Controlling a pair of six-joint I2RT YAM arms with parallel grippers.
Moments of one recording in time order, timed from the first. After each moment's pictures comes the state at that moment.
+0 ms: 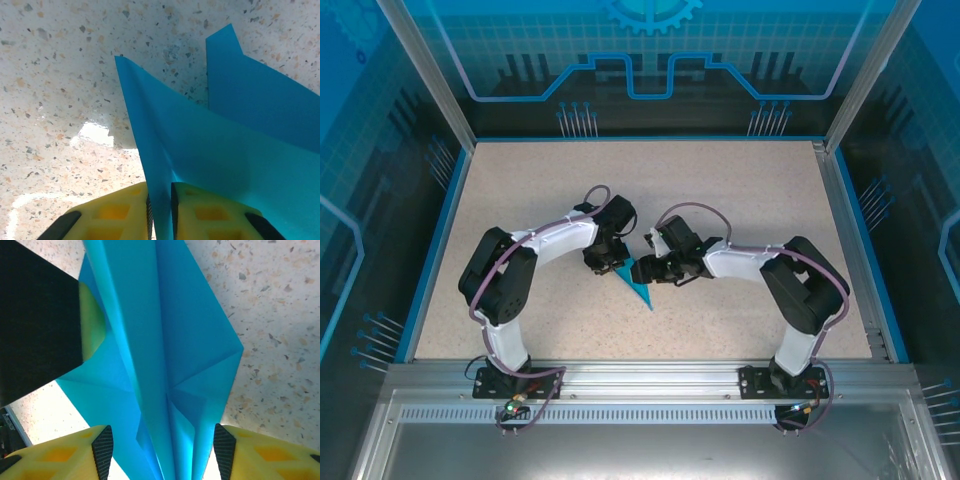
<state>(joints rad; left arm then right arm) -0.54 1.83 1.24 -0.86 0.03 -1.01 0.70 1.77 0.94 -0.15 -0.43 0.56</state>
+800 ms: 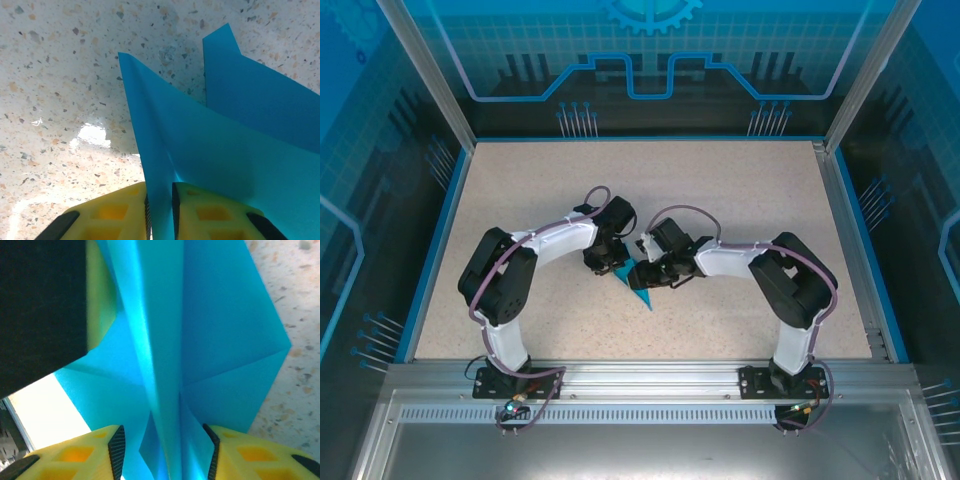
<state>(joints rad) -0.54 1.83 1.22 -0.83 0.03 -1.00 0.73 1.84 0.99 -0.19 -0.47 0.49</state>
